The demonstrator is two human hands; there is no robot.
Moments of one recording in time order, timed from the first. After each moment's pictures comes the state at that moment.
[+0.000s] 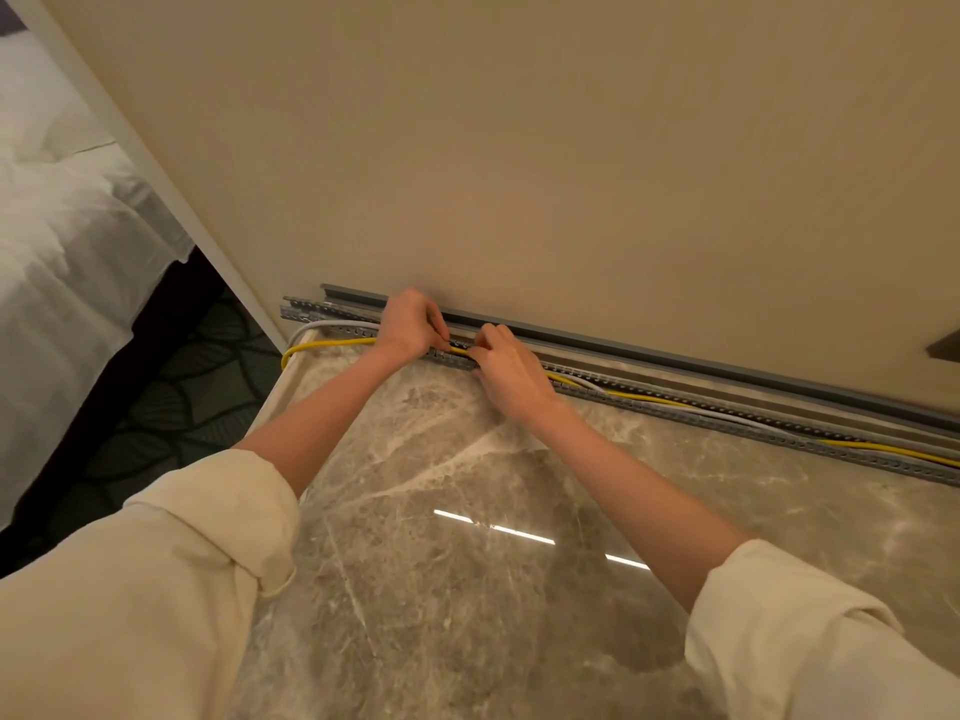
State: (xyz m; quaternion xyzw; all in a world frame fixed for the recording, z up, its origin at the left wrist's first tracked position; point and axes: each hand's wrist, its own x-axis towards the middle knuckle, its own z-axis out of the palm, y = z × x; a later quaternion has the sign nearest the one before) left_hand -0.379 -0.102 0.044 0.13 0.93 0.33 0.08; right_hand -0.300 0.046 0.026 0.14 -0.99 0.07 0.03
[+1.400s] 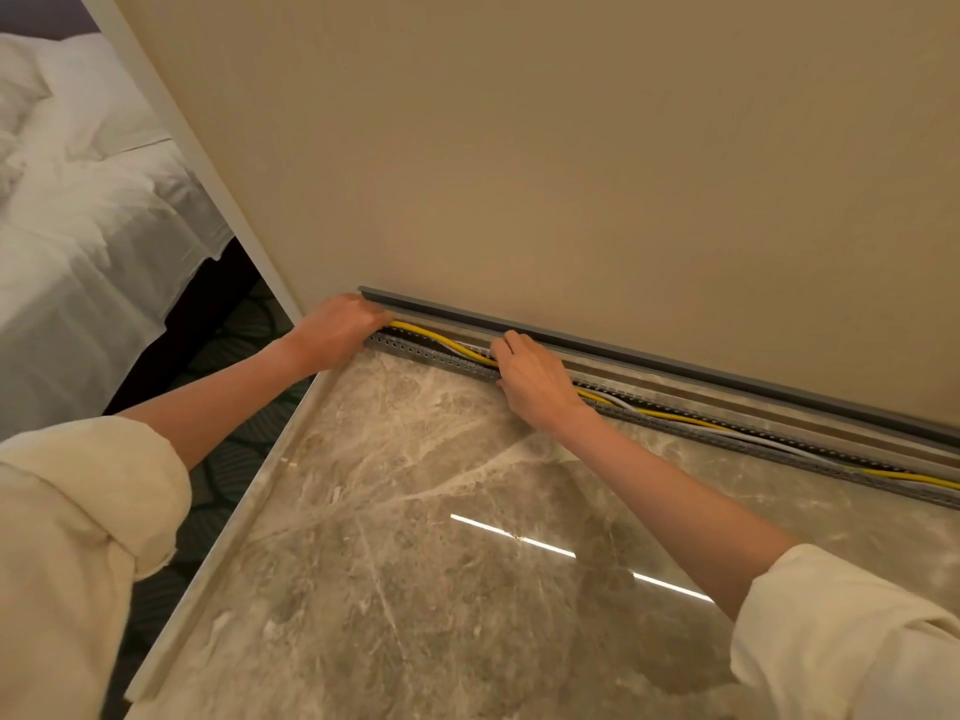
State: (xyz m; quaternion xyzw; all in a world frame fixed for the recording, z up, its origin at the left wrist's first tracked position) left_hand -0.396 -0.229 0.053 0.39 0.92 -0.06 -0.05; right_hand -0.305 0.032 0.025 0.16 -0.98 0.06 0.04
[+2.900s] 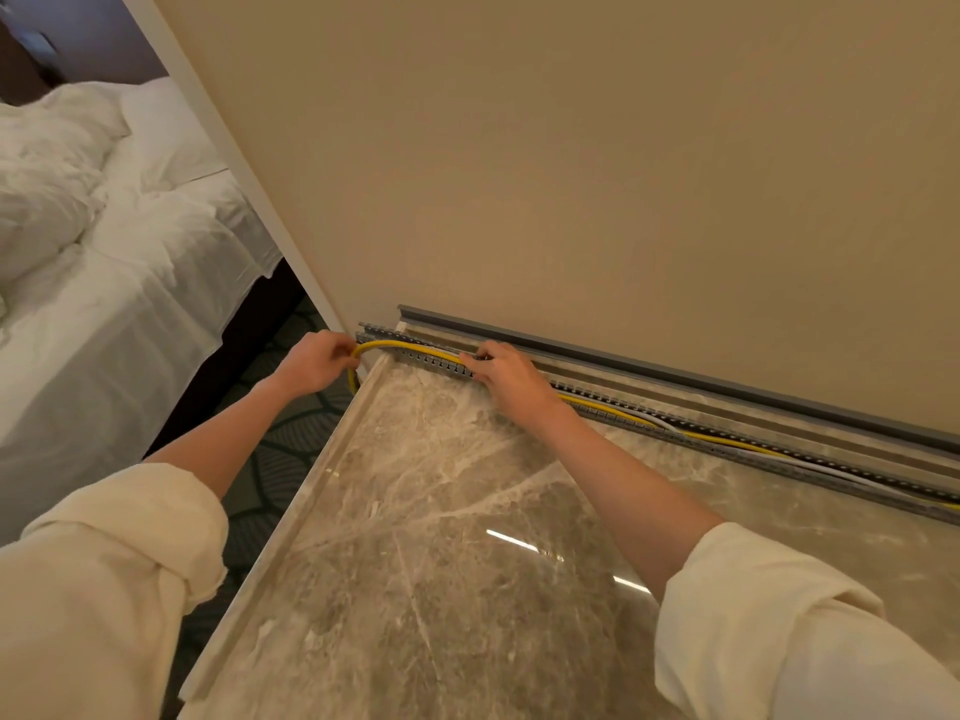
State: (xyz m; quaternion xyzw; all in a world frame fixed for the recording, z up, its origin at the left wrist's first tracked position) left_hand -0.403 -0.300 0.033 0.08 0.98 0.17 0.09; right_hand -0.343 -0.016 0.012 0.23 -0.96 0.16 0.01
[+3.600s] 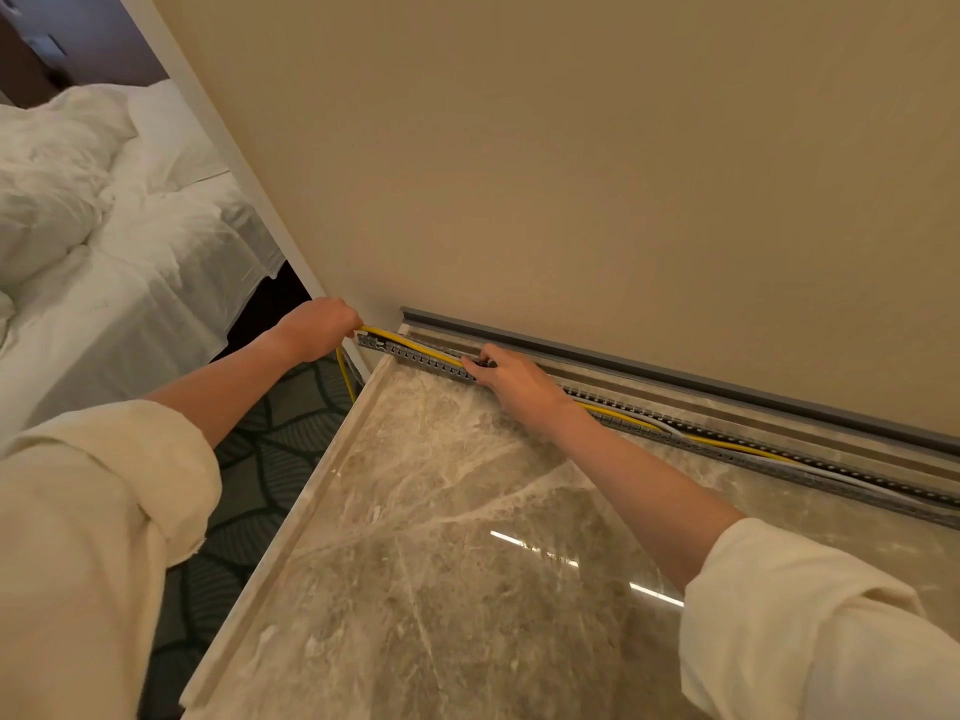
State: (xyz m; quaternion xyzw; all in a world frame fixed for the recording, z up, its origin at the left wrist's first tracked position) left_hand -0.437 -0.296 0.071 0.25 0.95 -0.13 0.09; right_hand -0.348 -0.009 0.005 0.26 -0.96 0.13 0.00
